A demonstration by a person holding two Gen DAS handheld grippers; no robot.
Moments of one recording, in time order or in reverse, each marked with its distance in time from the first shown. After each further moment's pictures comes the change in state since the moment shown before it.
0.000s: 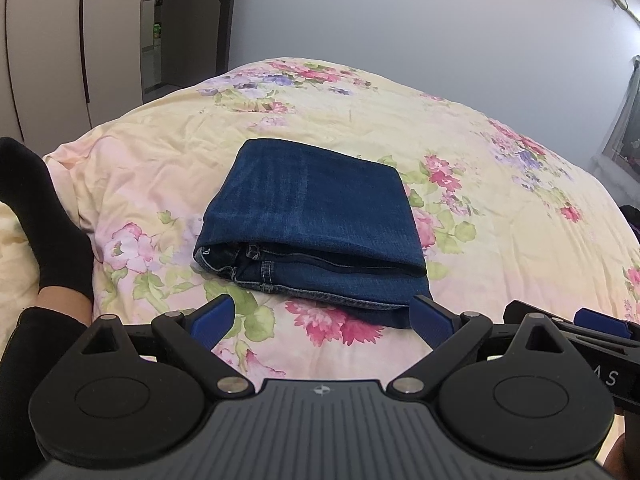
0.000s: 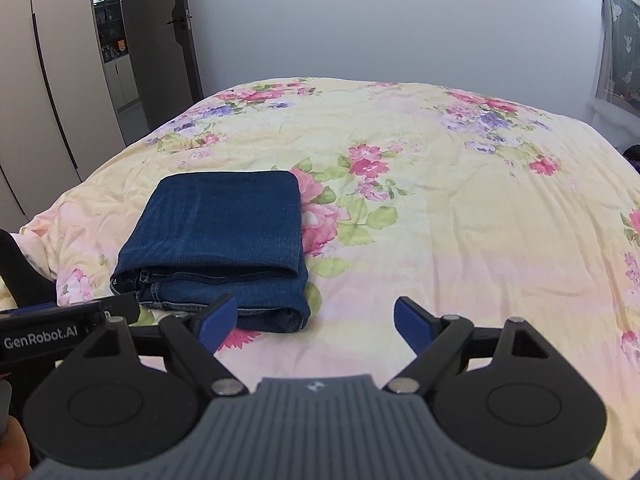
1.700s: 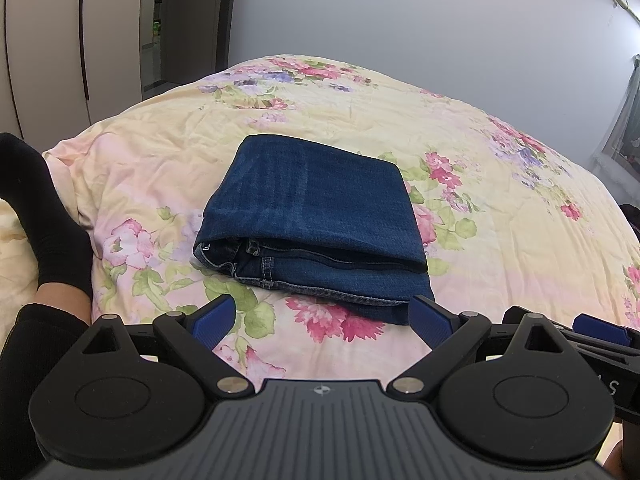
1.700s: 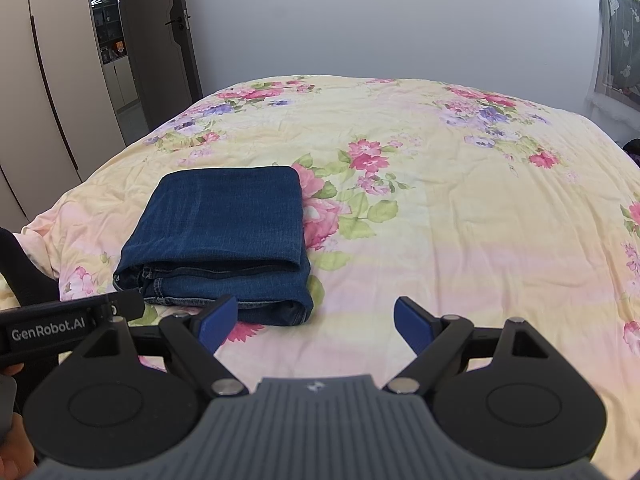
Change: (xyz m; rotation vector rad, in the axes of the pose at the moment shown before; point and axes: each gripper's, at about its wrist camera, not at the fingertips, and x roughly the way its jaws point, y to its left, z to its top) left arm 0.004 0.002 -0.002 -0.001 0.006 -0.003; right arm 0.000 0.001 -0.005 0.008 0.005 0.003
